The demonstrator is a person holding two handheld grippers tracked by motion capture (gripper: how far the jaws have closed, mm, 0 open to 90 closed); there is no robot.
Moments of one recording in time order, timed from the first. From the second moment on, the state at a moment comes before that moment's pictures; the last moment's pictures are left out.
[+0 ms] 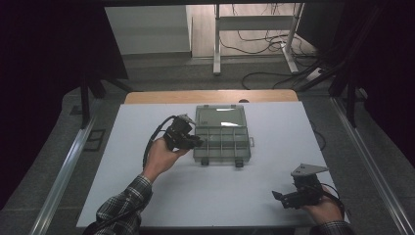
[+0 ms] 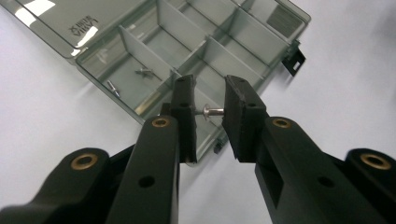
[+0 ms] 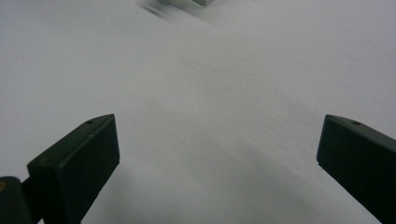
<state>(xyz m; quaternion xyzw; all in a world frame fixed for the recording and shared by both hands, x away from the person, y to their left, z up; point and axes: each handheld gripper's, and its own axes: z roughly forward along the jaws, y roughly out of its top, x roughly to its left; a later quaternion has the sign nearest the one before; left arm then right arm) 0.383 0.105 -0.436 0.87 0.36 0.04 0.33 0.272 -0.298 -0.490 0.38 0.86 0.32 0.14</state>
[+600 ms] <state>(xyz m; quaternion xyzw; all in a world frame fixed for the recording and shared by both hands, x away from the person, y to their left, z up) 0.422 0.101 -0.447 0.86 0.40 0.05 0.32 0.272 -0.297 -0.490 0.38 0.86 0.31 0.13</state>
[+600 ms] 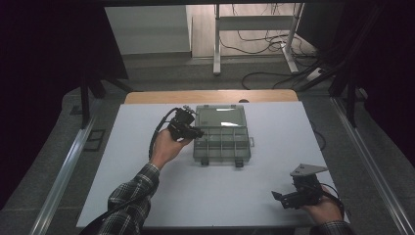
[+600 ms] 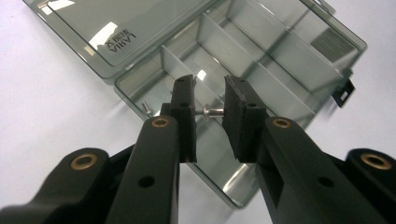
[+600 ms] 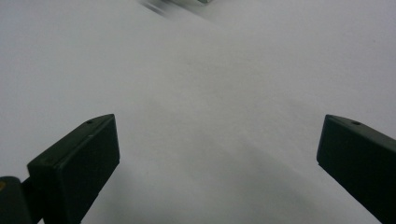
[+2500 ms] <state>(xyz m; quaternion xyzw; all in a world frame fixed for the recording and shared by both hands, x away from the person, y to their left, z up) 0.332 0.158 -0.467 0.85 0.37 0.05 0.37 0.270 -0.298 -0.490 0.38 0.86 0.31 0.14</state>
